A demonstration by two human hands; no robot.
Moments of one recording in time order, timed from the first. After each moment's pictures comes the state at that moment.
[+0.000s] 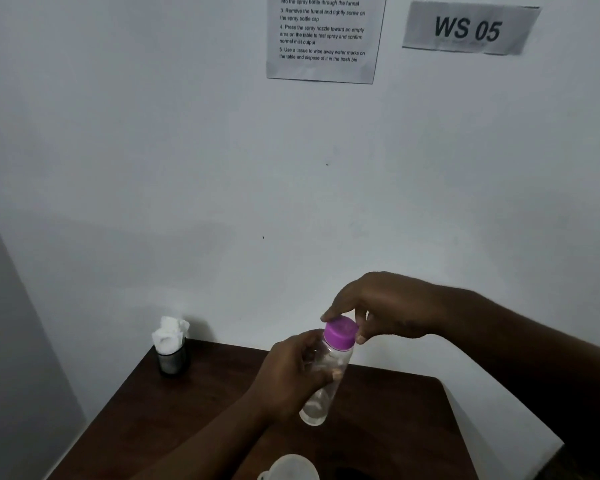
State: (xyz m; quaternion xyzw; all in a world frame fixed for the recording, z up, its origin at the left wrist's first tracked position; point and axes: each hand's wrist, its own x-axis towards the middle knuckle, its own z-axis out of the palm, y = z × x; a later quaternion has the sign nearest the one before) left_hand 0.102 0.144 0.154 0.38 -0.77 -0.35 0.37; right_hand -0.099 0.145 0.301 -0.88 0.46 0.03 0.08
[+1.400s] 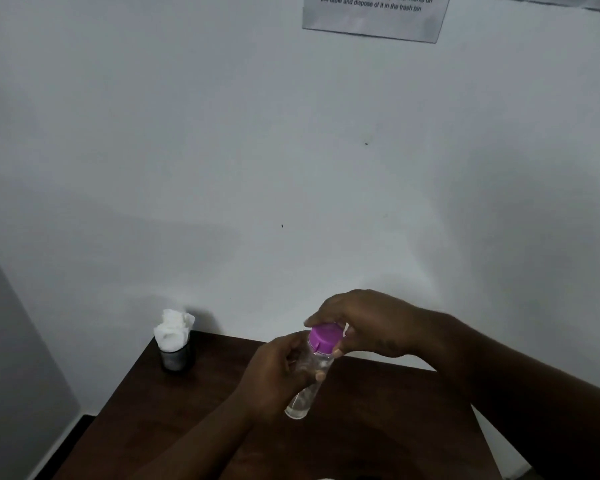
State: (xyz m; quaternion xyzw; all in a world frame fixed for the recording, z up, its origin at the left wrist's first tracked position) left_hand 0.164 0.067 0.104 0.38 -0.74 -0.41 0.38; right_hand -0.037 0.067 0.237 -0.89 0.44 0.02 0.09
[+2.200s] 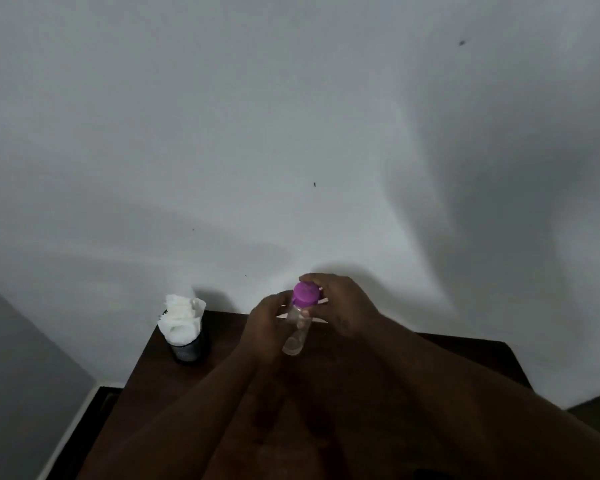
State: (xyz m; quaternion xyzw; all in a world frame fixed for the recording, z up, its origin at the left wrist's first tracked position) left_hand 0.210 -0.101 -0.013 0.47 -0.66 -0.46 0.35; right_hand 0.026 -0.084 0.050 -0.72 0.61 -0.25 0.21
